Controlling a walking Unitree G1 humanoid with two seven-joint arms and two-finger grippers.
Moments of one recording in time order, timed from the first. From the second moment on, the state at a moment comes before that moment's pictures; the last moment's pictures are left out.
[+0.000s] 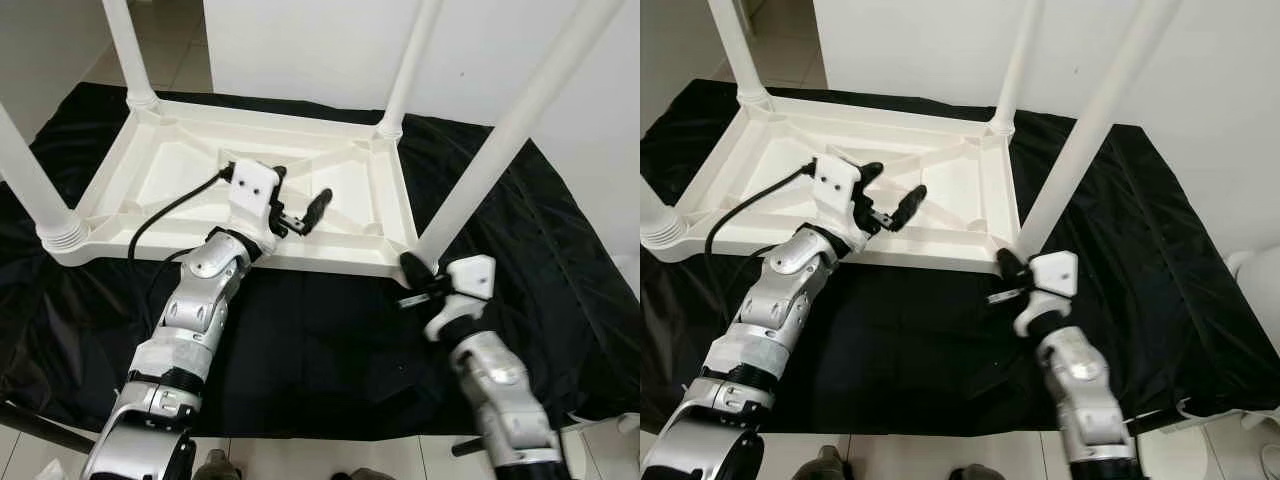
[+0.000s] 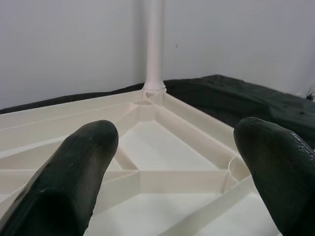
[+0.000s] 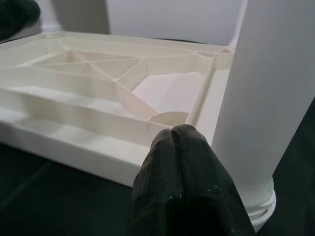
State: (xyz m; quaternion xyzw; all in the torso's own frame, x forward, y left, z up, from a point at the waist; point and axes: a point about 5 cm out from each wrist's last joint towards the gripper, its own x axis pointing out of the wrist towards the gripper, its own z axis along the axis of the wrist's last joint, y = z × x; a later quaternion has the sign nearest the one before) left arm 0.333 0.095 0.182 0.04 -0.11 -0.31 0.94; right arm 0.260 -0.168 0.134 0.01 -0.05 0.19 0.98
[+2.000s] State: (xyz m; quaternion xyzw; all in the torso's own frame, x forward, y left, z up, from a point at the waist) left arm 0.333 0.086 0.131 0.26 0.08 -0.39 0.88; right arm 0.291 -0.239 0.149 -0.03 -0.05 0.16 0.98
